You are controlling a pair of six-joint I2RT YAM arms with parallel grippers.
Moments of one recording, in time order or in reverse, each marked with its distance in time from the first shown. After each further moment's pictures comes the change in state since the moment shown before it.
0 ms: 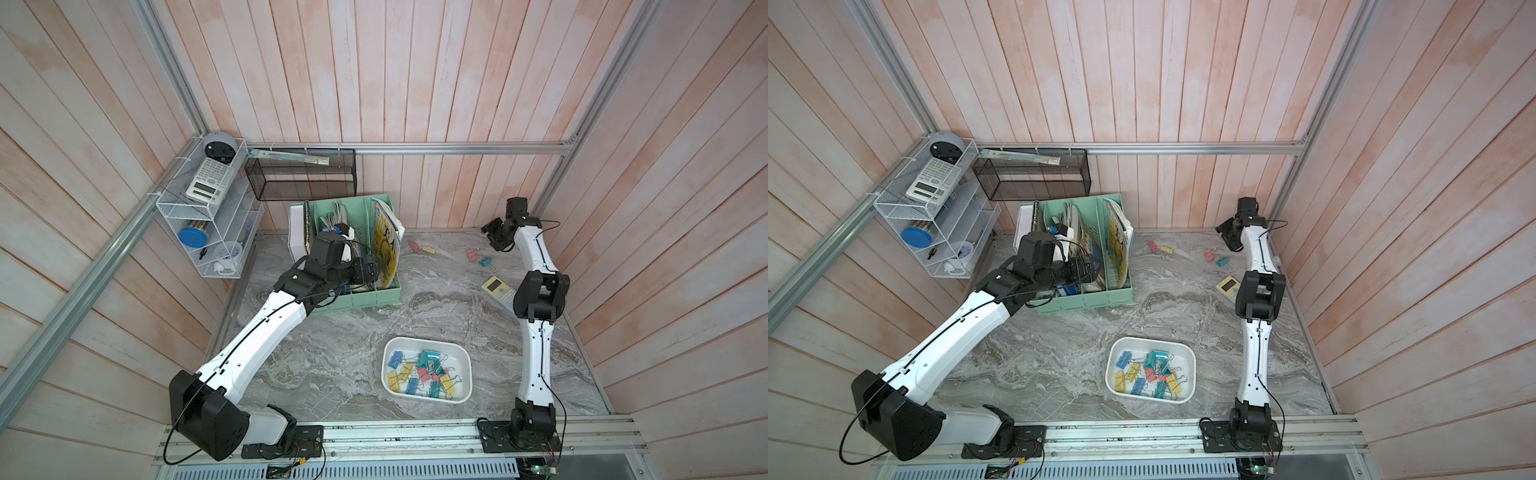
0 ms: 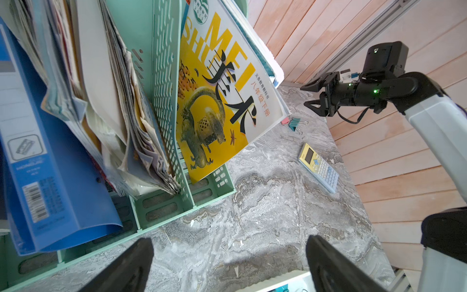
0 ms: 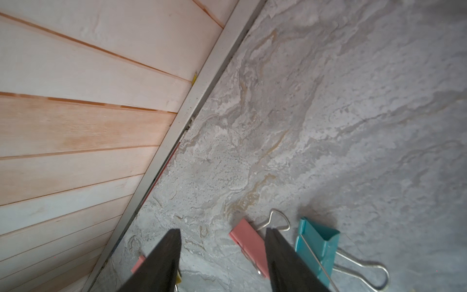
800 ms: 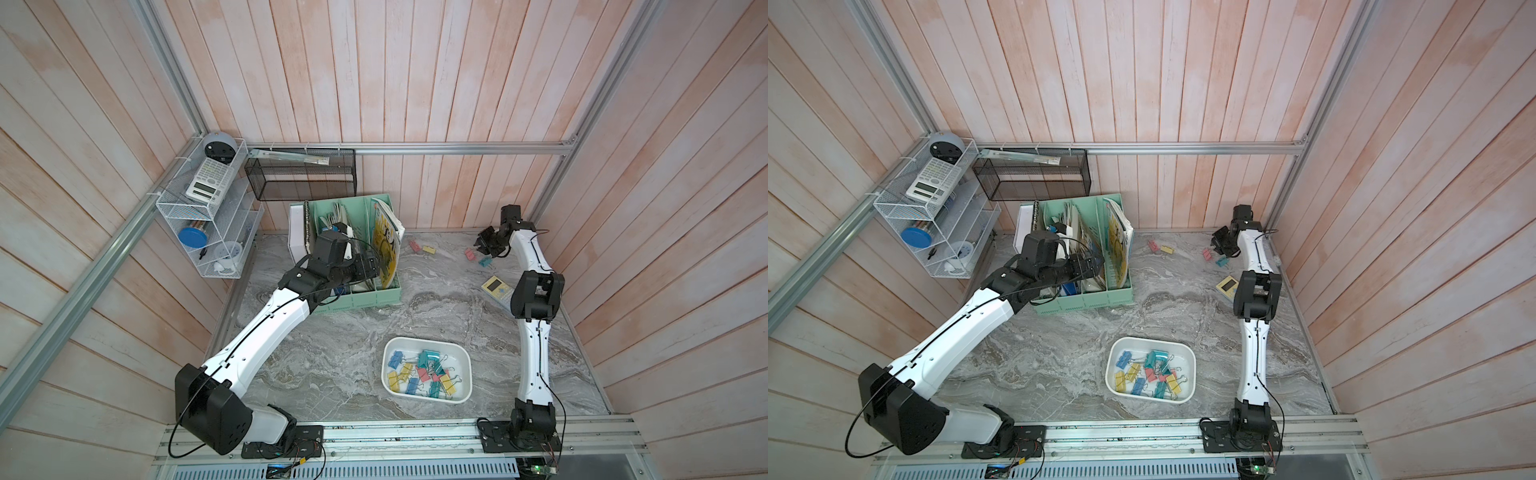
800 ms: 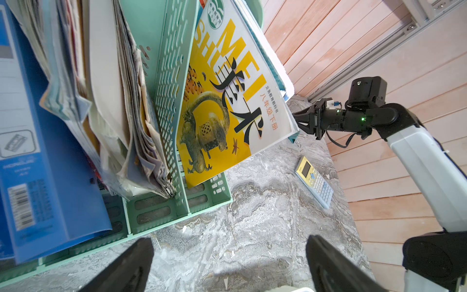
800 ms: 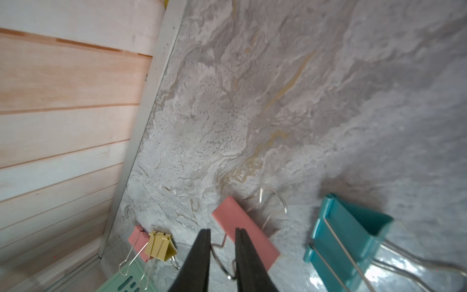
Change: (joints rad) left arm 0.000 0.022 -0.001 0.042 -0.019 -0.091; right arm 0.009 0.048 -0.029 -0.036 -0.150 0.001
